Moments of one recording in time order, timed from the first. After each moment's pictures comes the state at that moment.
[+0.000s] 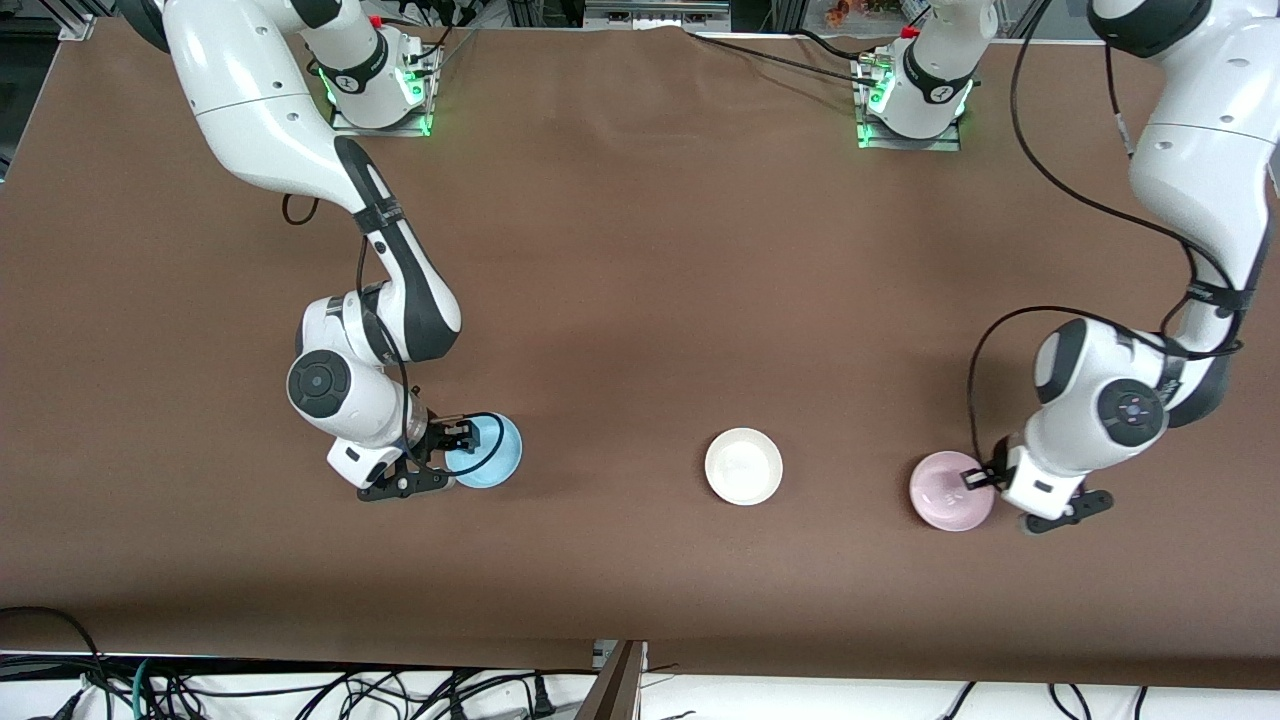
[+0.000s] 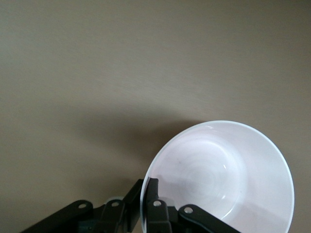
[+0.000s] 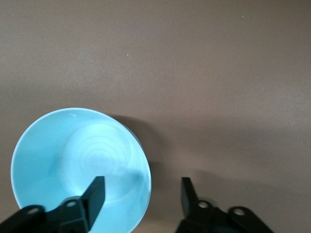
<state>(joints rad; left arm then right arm) 0.37 0.86 -0.54 -1.47 0.54 2.22 -0.71 0.31 0.79 -0.01 -1.46 0.10 2.32 0.06</state>
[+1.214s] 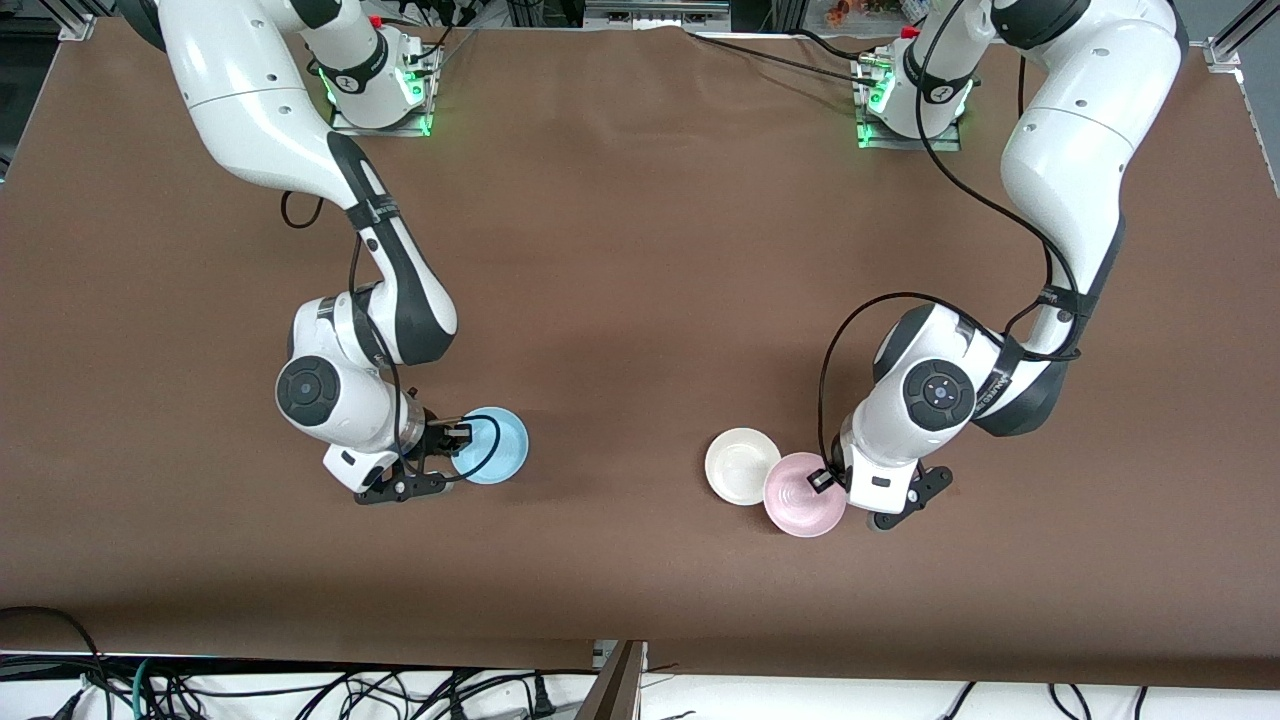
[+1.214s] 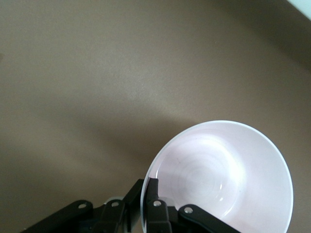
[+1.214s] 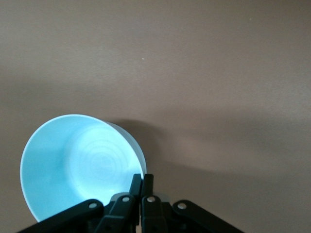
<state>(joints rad) 0.07 0.88 -0.53 -1.30 0.44 2.17 -1.12 0.30 0.79 -0.01 -1.38 0.17 2.20 0.06</state>
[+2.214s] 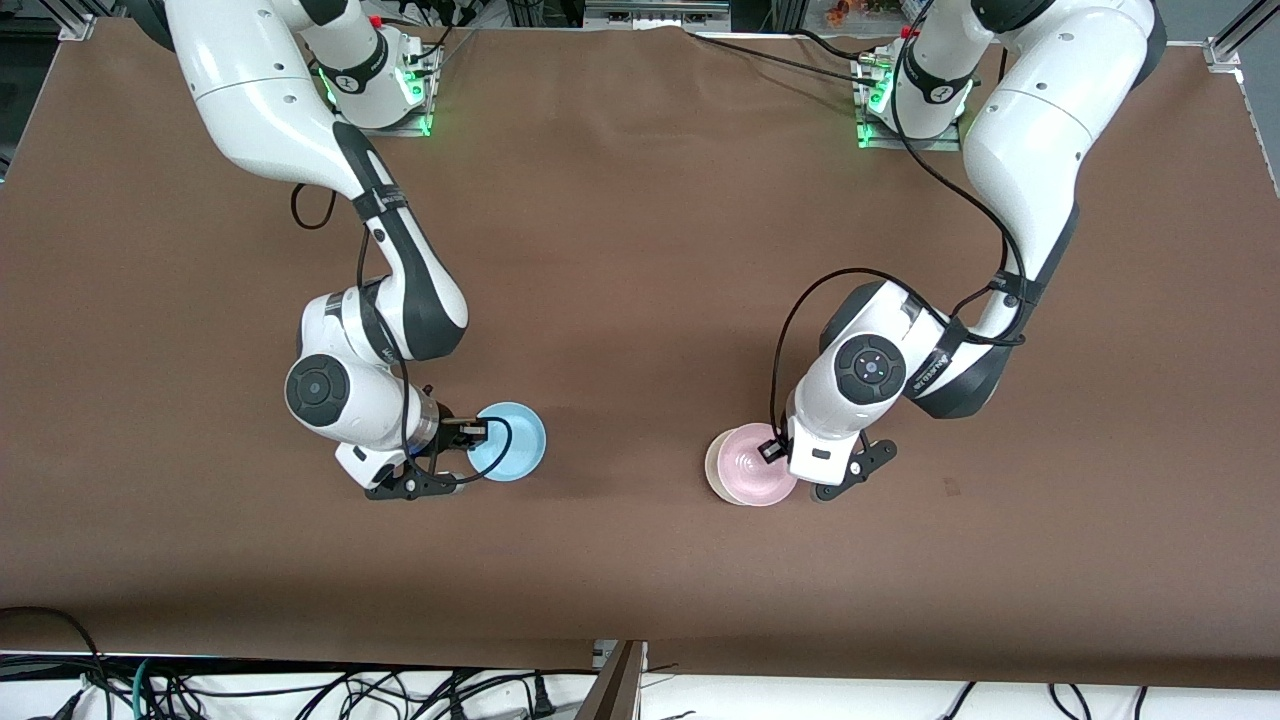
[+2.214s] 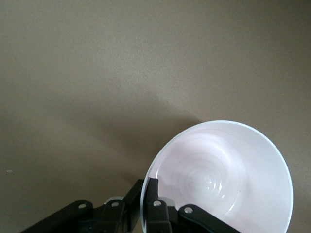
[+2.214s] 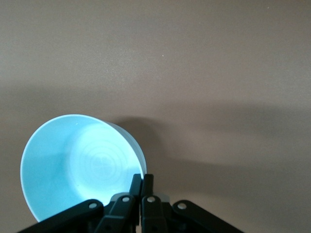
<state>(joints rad) -0.02 0.87 -0.54 -1.34 0.43 2.12 -1.19 0.33 0.79 0.00 -1.36 0.18 2.17 0.15</state>
